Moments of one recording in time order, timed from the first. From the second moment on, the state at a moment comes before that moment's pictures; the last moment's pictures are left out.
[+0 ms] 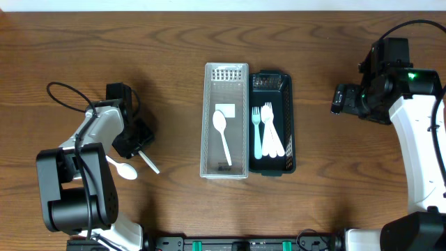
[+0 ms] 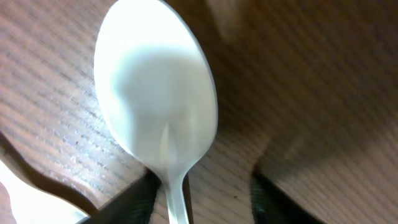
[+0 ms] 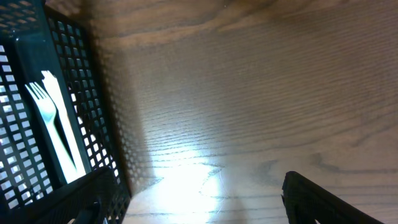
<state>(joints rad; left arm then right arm) 0.12 1.78 0.99 -0.78 0.04 -0.58 -0.05 1.54 1.43 -1.19 0.00 0.22</state>
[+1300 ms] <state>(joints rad) -0.33 1.41 1.35 -1.09 -0.02 -0.48 -0.05 1.54 1.43 -1.19 0.00 0.22</state>
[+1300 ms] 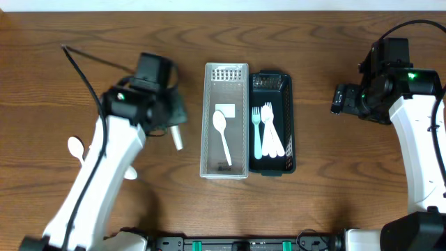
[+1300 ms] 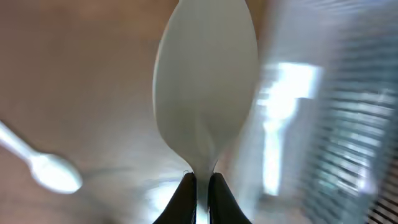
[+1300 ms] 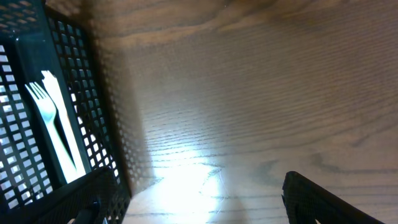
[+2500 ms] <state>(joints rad) -0.61 1.59 1.50 -1.22 -0.22 -0.41 -0.05 1.54 1.43 -1.19 0.00 0.21</state>
